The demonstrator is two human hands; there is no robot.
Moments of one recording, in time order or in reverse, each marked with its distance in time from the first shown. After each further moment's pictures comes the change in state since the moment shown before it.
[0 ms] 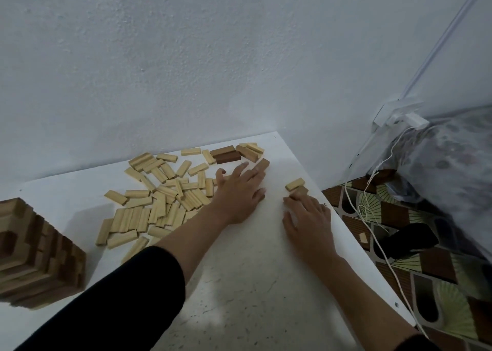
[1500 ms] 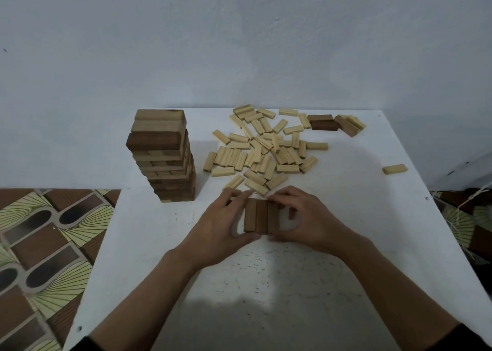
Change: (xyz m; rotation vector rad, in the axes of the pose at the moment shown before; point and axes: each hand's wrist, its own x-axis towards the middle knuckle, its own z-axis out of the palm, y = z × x) left_hand -0.264 -0.062 -0.008 -0.506 0.140 -0.298; right_hand -0.023 -0.145 0.017 0.434 -0.703 -0.466
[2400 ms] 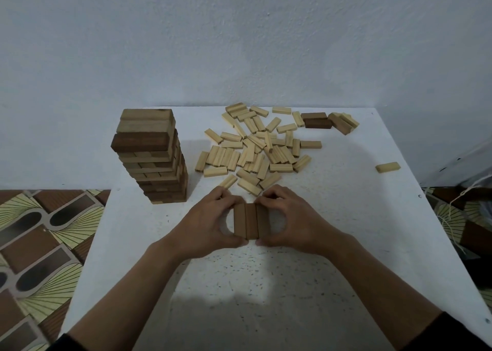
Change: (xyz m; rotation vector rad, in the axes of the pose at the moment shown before) left_hand 0.012 -0.017 -0.009 -0.096 -0.085 0.028; right_hand 0.005 -0.004 0.006 -0.078 -0.042 -0.026
